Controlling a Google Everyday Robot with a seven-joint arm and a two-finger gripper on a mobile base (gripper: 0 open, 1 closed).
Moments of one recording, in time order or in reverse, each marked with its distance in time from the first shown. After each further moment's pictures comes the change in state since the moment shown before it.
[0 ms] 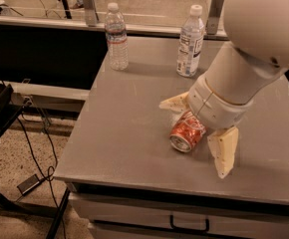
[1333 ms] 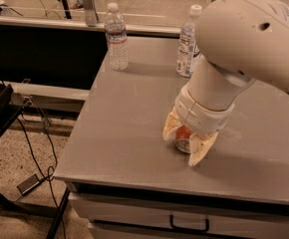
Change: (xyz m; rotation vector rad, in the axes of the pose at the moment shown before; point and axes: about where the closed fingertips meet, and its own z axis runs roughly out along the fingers) arm -0.003 -0.006 0.031 -0.066 0.016 -0.084
